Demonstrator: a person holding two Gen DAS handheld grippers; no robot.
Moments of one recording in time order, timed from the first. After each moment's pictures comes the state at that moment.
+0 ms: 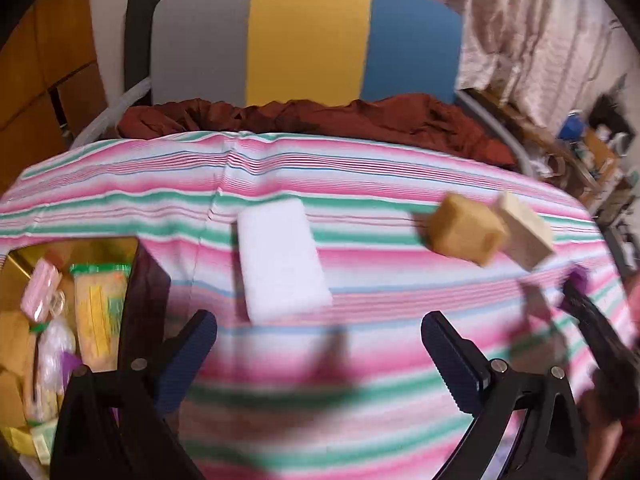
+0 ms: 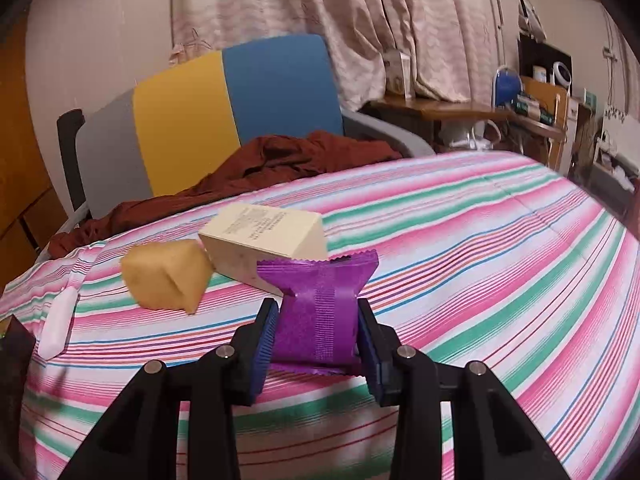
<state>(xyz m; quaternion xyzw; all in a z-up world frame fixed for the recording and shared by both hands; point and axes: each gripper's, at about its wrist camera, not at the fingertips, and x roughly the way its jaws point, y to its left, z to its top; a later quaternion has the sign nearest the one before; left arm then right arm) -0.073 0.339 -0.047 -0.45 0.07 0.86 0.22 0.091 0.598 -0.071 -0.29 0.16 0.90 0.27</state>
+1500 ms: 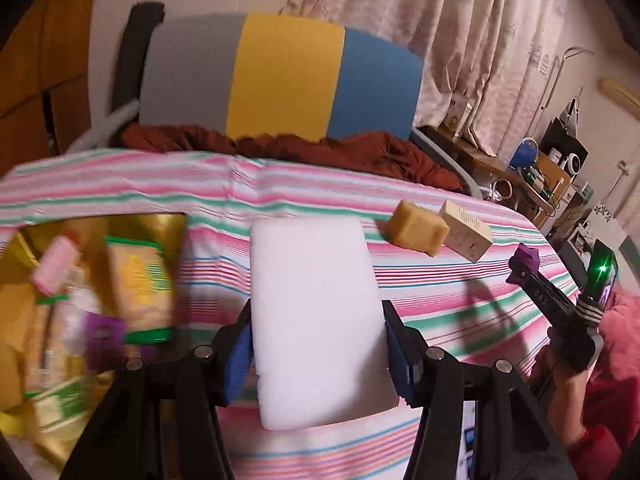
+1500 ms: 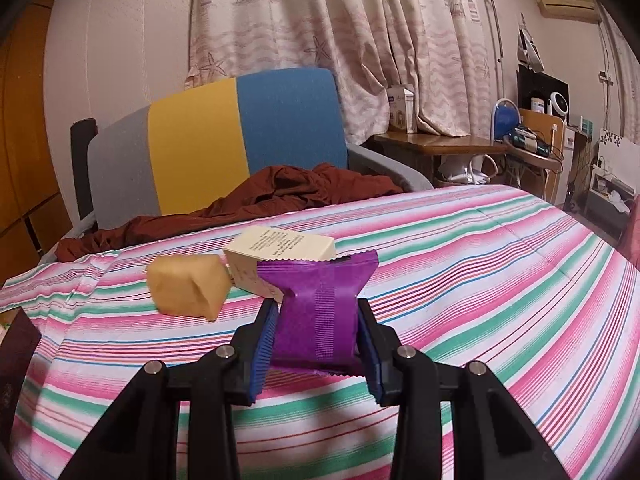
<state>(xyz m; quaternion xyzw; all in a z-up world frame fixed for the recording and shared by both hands) -0.003 0.248 -0.015 -0.38 0.01 0.87 0.31 0.109 0.569 -0.058 -0.24 0.13 0.92 0.27</state>
